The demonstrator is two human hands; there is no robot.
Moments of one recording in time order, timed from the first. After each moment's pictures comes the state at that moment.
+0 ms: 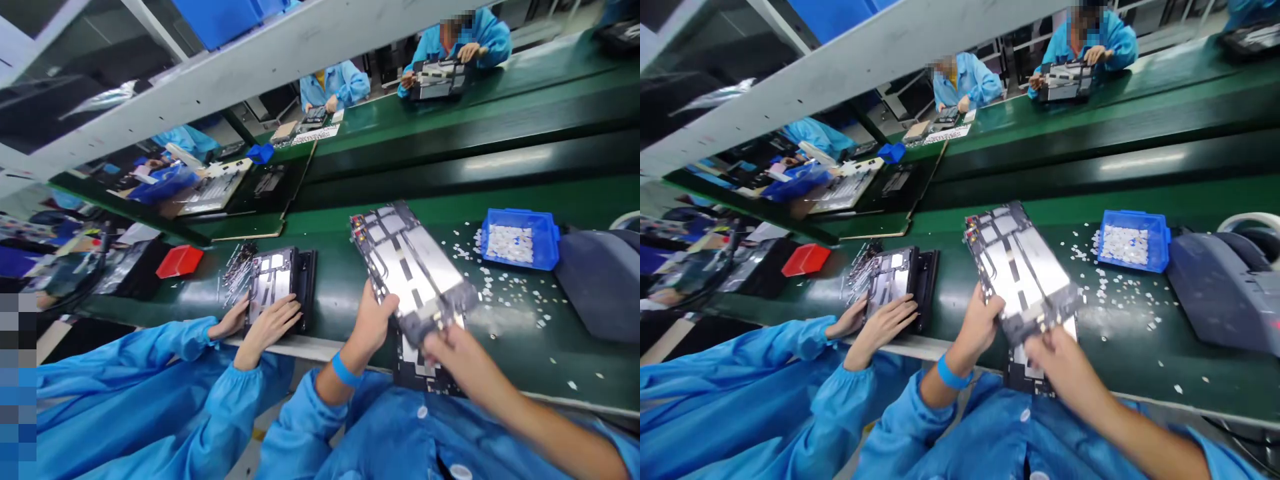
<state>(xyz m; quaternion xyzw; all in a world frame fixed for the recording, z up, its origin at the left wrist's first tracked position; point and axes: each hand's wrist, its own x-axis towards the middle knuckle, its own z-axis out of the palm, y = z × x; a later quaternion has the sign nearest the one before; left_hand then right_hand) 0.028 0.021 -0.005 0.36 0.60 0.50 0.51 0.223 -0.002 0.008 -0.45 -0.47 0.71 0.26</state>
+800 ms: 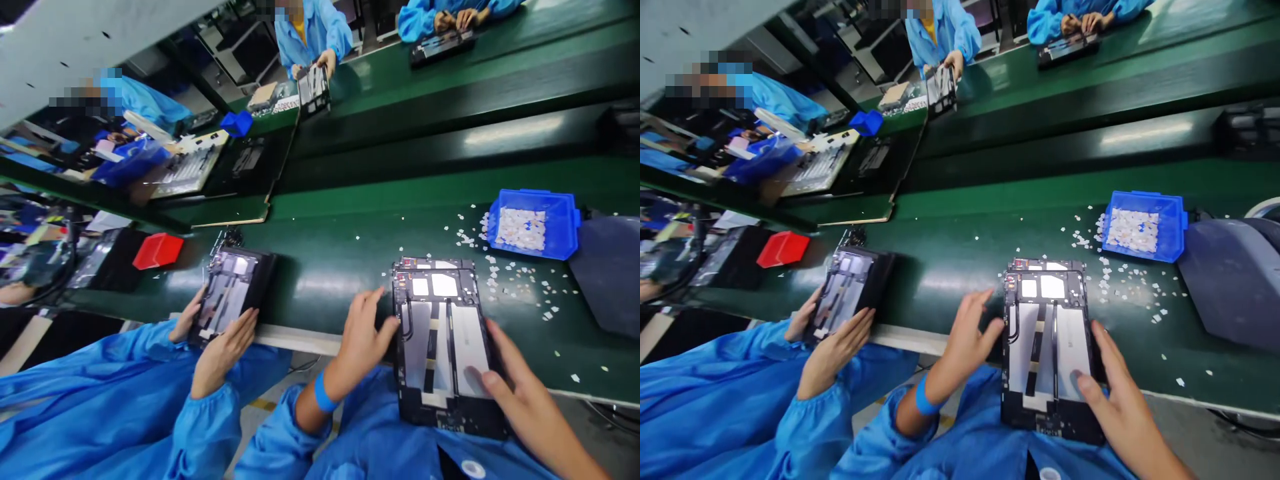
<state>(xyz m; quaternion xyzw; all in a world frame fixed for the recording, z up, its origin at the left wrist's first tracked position) 0.009 -0.025 -0.003 0.66 0.65 0.25 0.26 0.308 -0.063 -0.059 -0.58 -0.61 0.45 0.30</state>
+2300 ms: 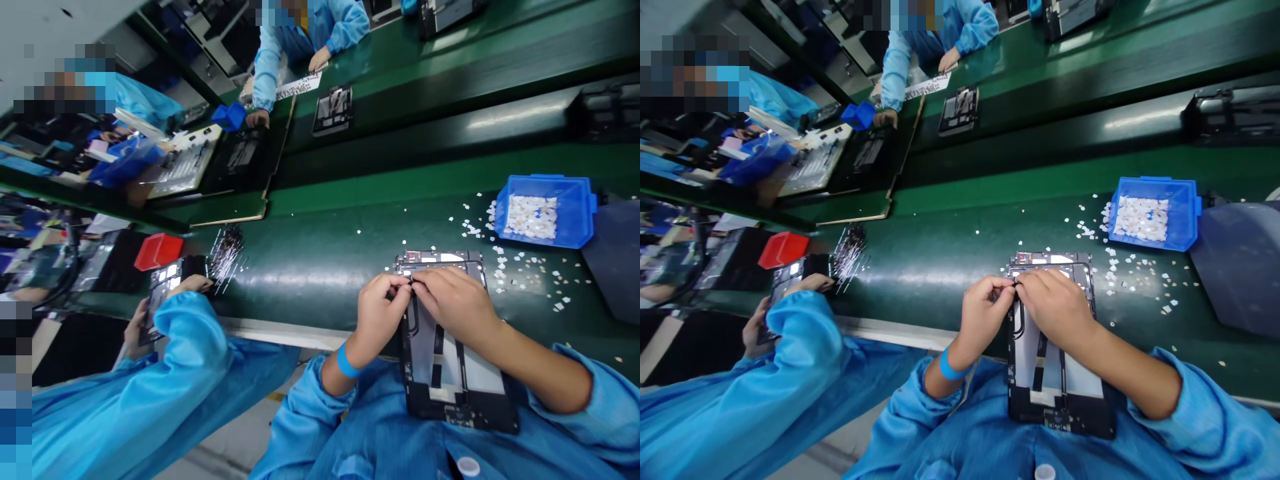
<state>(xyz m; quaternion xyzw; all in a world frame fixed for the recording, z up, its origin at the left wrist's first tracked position) 0.032 0.023 0.003 0.56 0.65 0.42 0.30 0.204 0.066 -0.004 -0.39 -0.86 0.12 0.30</state>
